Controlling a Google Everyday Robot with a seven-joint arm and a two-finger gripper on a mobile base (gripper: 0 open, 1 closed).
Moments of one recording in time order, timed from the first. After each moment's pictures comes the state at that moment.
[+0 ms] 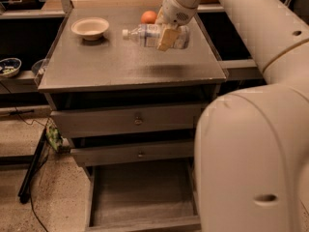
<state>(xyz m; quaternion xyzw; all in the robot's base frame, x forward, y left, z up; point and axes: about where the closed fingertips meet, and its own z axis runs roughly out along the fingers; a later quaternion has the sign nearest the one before) 0.745 -0.031 0.926 -0.73 0.63 0.00 0.27</state>
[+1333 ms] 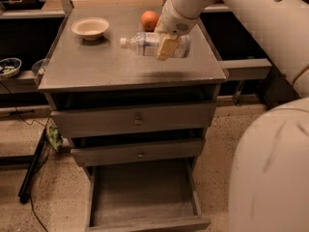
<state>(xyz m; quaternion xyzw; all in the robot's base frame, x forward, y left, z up) 0.707 -0.026 0.917 -0.73 0.63 0.00 0.28</state>
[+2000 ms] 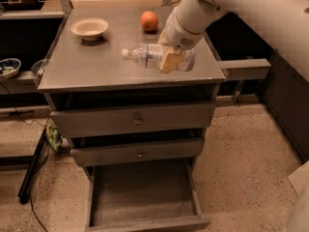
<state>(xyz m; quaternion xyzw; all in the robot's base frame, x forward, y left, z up) 0.660 -0.028 0.906 -0.72 0.64 -0.01 0.28</state>
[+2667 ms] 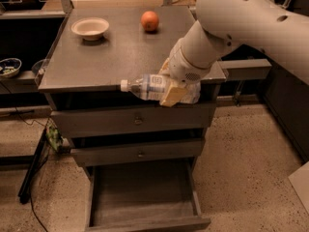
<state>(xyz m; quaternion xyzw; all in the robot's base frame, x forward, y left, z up) 0.564 -0.031 0.870 -0.72 0.64 0.02 0.26</state>
